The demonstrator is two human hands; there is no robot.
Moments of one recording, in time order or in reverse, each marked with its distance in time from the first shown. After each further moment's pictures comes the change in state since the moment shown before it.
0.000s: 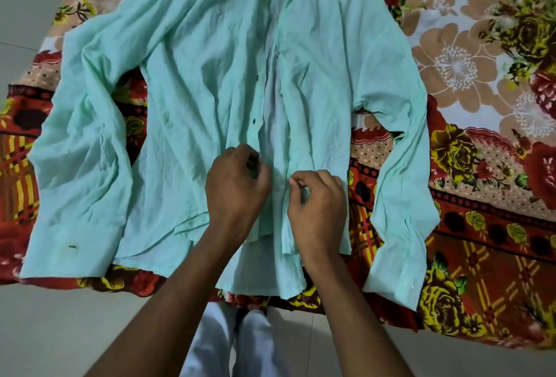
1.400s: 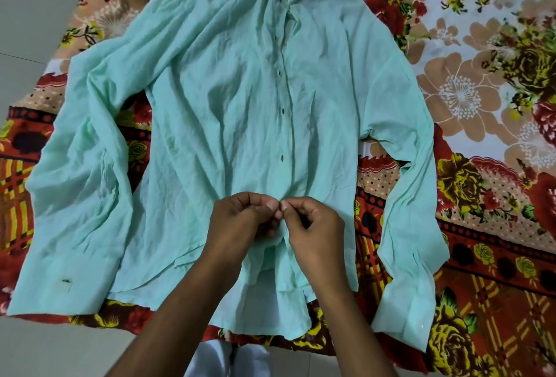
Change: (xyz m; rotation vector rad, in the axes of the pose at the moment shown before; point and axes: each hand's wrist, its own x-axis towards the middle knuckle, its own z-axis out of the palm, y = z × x) left_hand -0.001 -0.008 -0.013 -0.823 -0.381 -0.613; right_hand 0.016 -0.009 0.001 0.446 -0.279 0.305
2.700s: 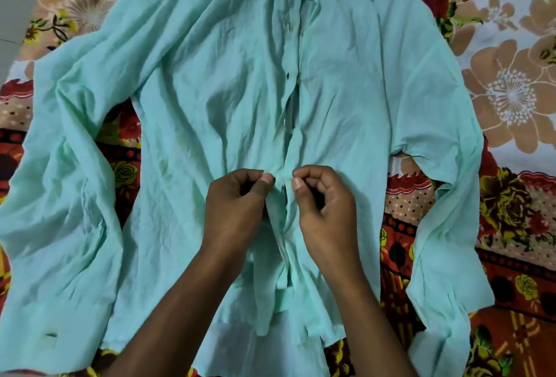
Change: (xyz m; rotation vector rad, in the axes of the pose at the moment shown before) left_hand 0.061 0.045 0.006 0.133 0.213 0.041; right_hand 0.069 -0.032 0.024 0.115 0.014 -0.050
